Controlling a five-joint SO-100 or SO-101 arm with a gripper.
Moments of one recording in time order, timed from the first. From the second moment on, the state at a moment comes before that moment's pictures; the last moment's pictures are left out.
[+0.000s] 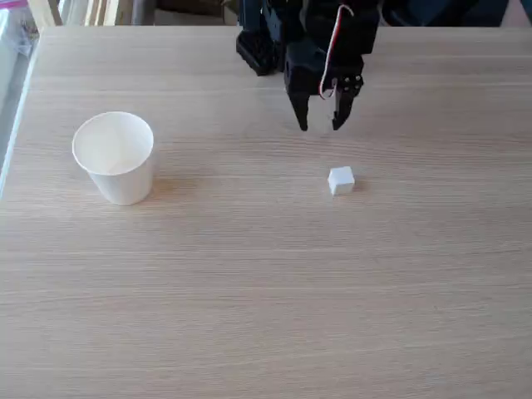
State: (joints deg) arm -7.9 129.0 141.8 66.4 -81.7
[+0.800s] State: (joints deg) arm -10.0 114.7 131.2 57.1 -78.6
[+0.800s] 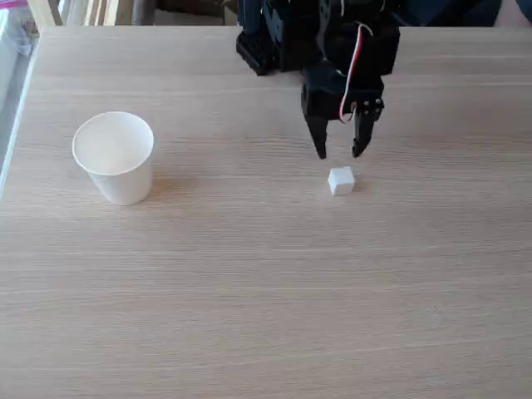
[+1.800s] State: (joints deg) arm -10.0 104.2 126.7 50.2 -77.7
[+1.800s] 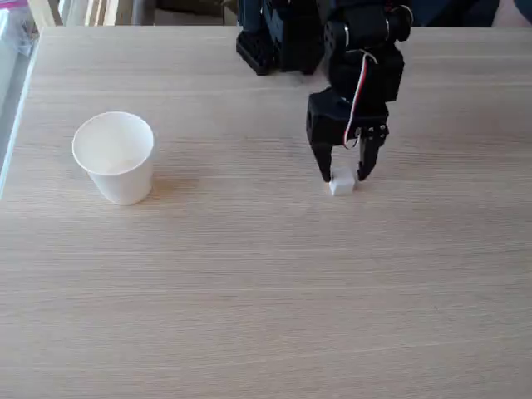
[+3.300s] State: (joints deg) arm -9.1 102.3 125.2 51.6 -74.4
